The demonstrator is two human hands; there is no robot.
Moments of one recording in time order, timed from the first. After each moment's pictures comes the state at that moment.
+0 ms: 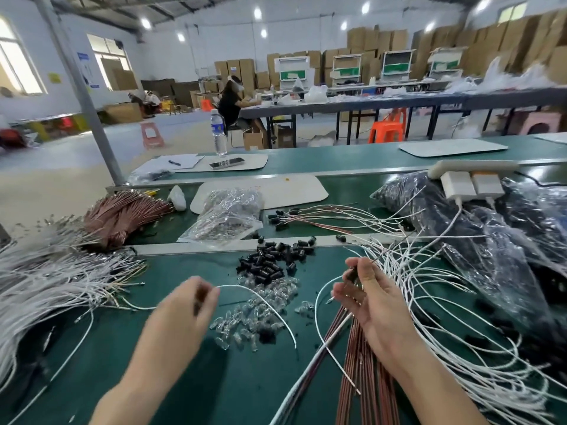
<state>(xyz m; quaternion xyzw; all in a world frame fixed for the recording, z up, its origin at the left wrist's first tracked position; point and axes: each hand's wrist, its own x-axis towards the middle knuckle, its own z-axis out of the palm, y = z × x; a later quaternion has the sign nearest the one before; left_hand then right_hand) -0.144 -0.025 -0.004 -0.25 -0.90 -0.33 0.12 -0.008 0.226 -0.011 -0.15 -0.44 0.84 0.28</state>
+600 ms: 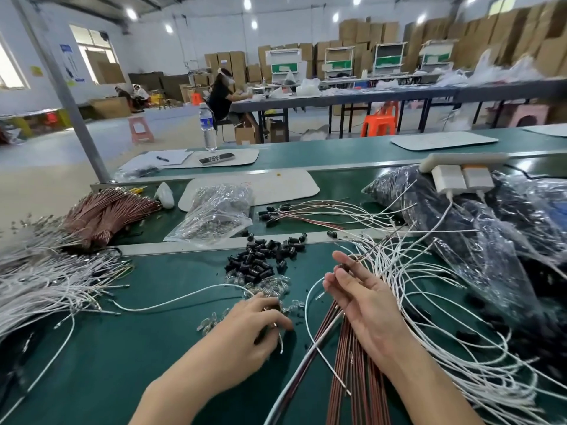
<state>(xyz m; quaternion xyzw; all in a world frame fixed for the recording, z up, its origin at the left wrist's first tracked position) -0.123 0.036 -0.026 -0.49 -0.84 -0.22 -0.12 -0.015 0.236 -0.022 -0.15 -0.37 0.88 0.25</state>
